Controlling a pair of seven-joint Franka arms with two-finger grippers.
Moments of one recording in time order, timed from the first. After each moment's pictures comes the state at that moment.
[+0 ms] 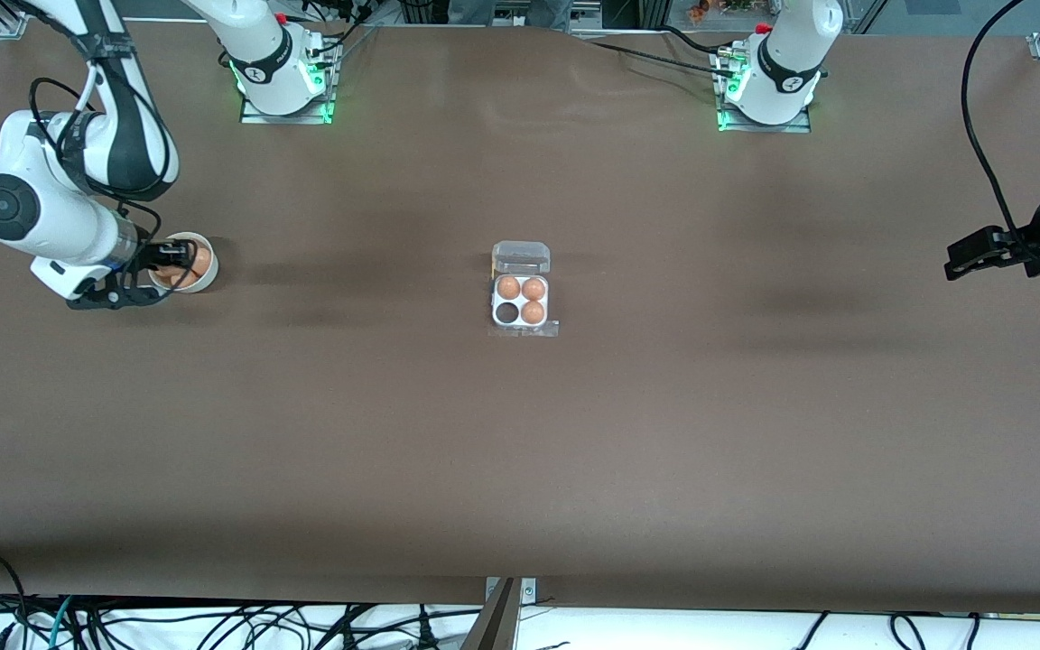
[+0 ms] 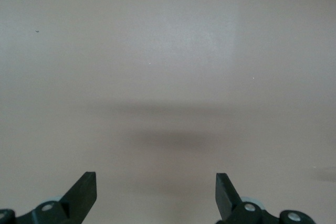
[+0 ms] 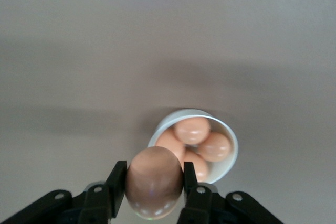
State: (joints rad) left arm 0.06 0.14 -0.01 -1.52 0.05 1.59 -0.02; right arm 0.12 0.14 -0.14 -2.15 -0.13 2.06 -0.06
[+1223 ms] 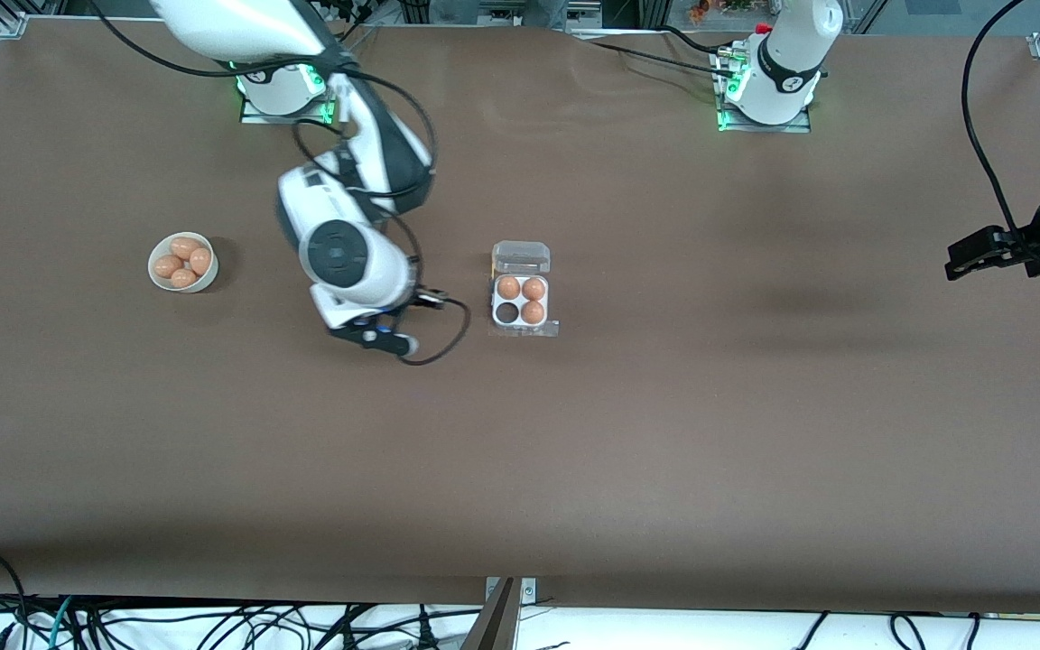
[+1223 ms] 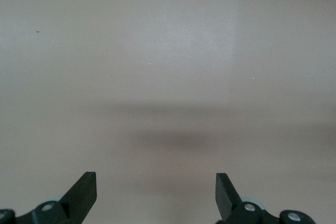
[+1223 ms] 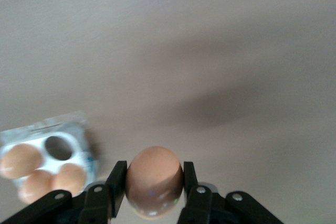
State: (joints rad) left arm 0.06 0.14 -0.01 -1.52 0.05 1.59 -0.02; right arm 0.54 0.57 0.04 -1.54 0.13 1.94 0.82
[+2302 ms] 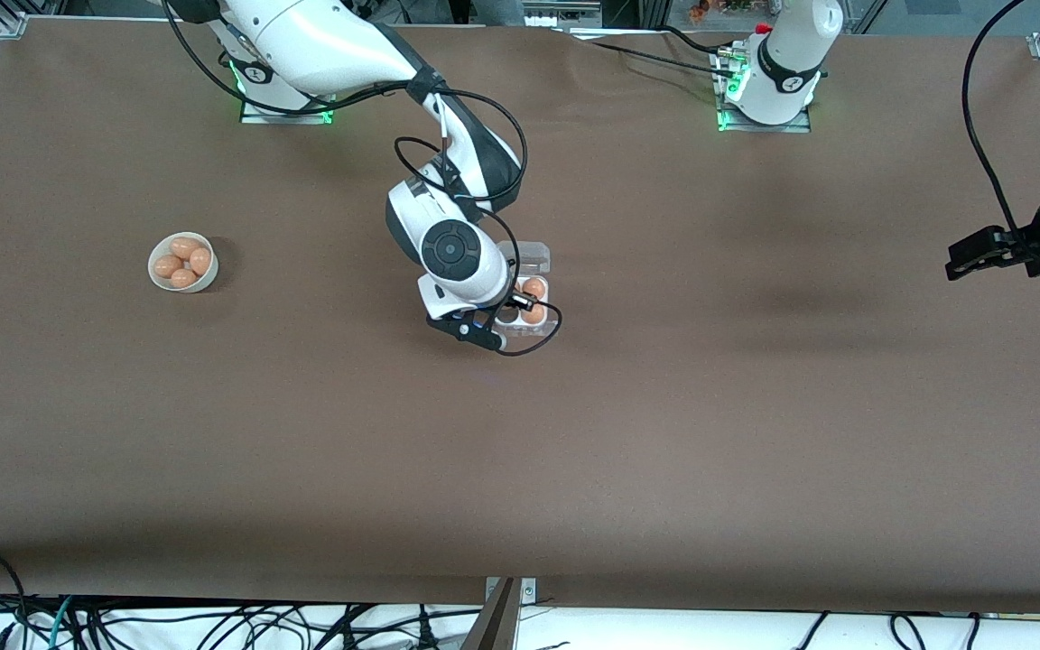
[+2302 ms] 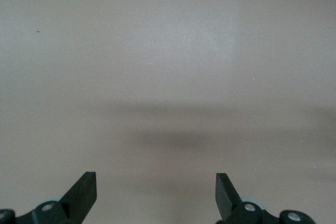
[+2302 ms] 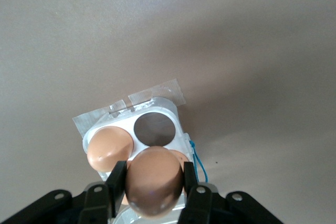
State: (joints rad) left arm 0.06 0.14 -0.01 -1.52 0.05 1.59 -0.02; right arm 0.67 0.76 0.04 -1.38 0.21 2.06 0.98
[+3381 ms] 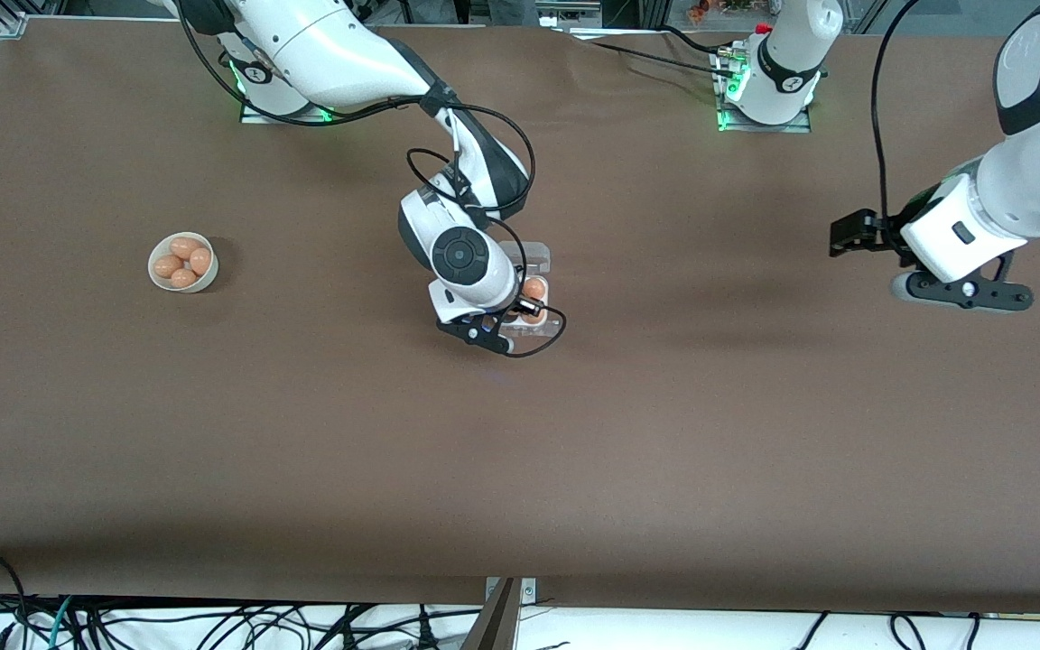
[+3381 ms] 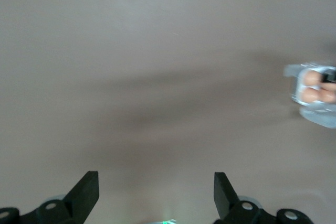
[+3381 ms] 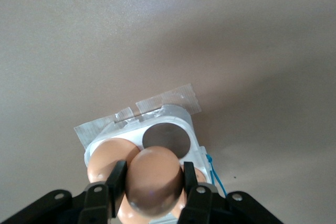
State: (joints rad) left arm -0.10 0.18 -0.02 -1.52 -0.14 1.48 -0.02; right arm 0.69 0.81 0.03 -1.38 0.23 2.14 0.98
